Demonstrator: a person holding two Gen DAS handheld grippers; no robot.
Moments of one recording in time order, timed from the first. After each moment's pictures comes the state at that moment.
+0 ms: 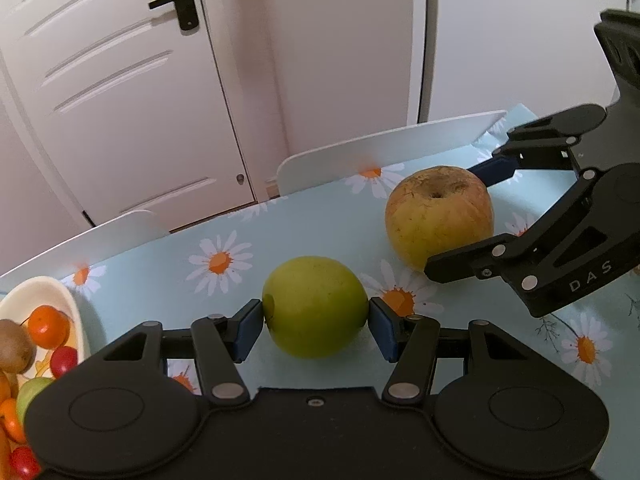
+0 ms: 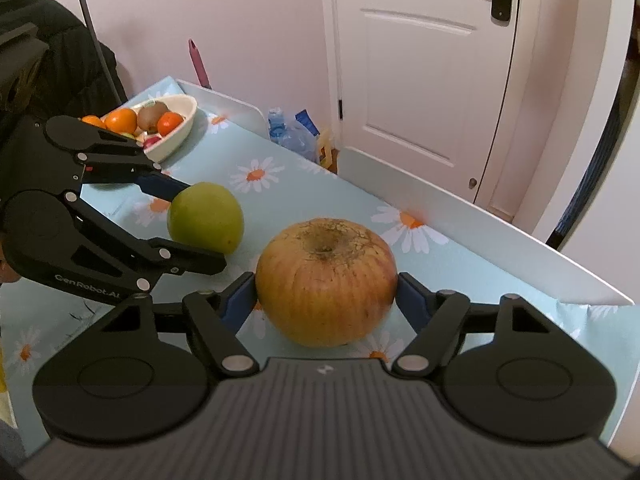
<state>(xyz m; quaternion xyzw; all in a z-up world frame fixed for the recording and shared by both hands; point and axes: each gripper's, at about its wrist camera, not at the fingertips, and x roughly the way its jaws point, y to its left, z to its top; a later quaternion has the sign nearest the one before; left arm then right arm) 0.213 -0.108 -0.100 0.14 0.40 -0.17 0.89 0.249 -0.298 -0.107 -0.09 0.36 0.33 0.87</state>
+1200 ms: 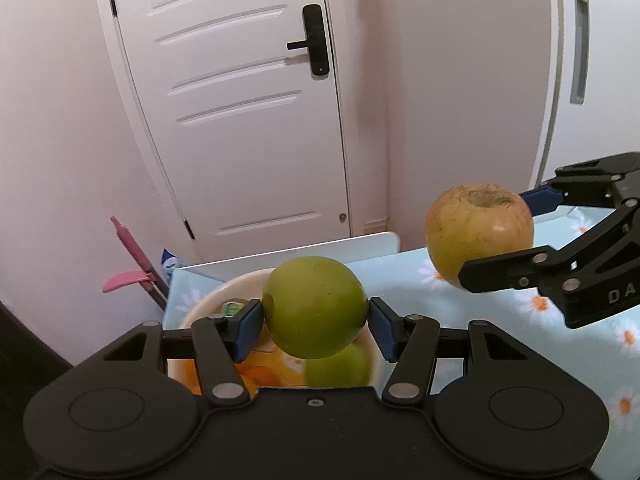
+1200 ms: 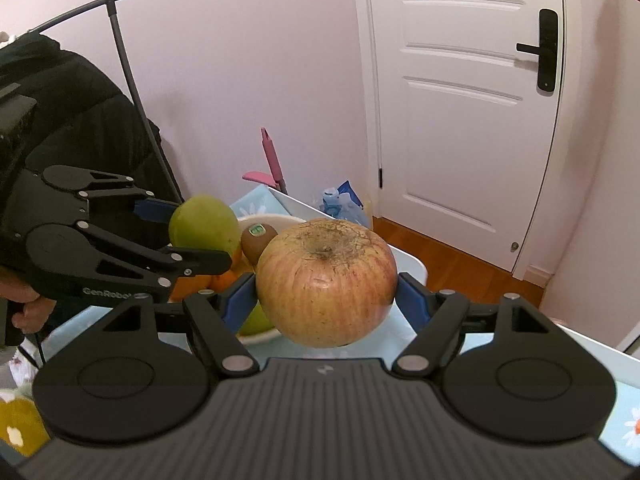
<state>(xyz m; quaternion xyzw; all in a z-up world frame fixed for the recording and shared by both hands) 0.166 0.072 -0.009 0.11 0.34 -0.07 0.93 0.212 -0.117 -0.012 -0.05 0.30 0.34 0.89</state>
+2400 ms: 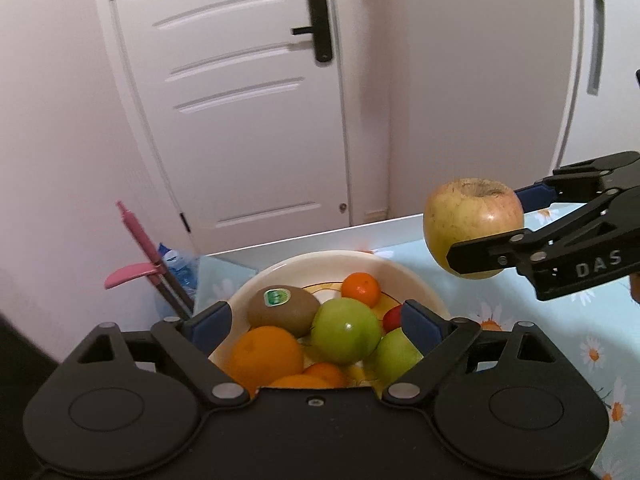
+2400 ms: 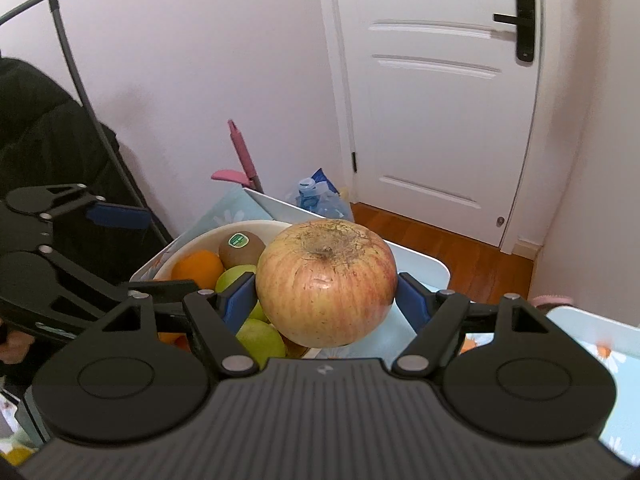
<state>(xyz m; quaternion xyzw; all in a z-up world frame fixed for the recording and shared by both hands) 0.190 0.133 -0.029 0.10 0.35 -0.08 0.93 0.241 -0.055 -0.035 -0.03 0.33 0.29 0.90</state>
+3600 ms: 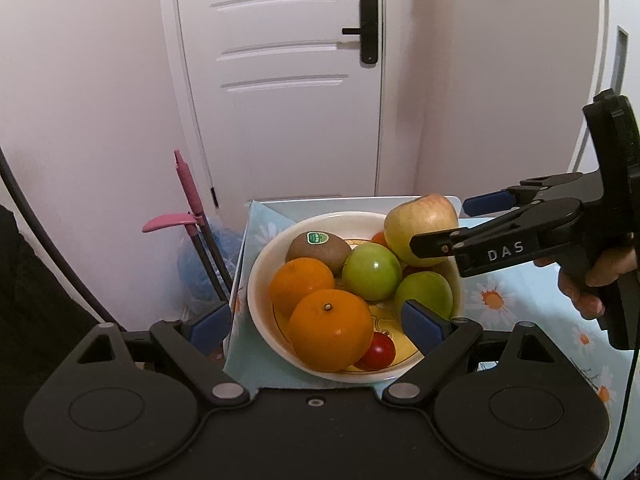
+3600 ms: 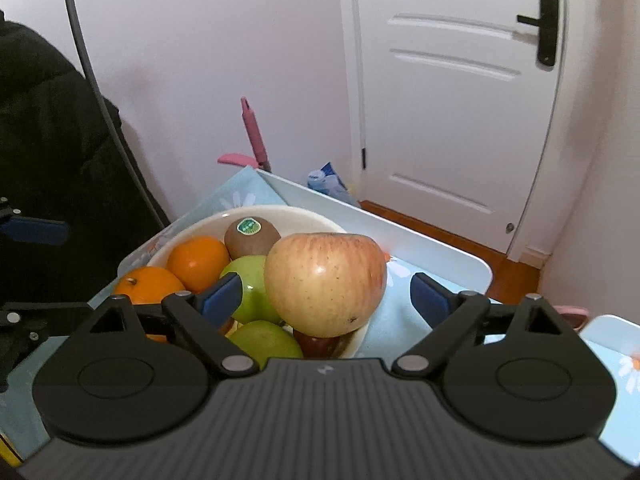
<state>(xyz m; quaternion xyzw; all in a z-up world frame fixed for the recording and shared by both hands) 0.127 0.161 -0.025 0.05 0.35 -0.04 0.94 0.243 -0.023 -0.065 -0.05 0.32 0.29 0.90</state>
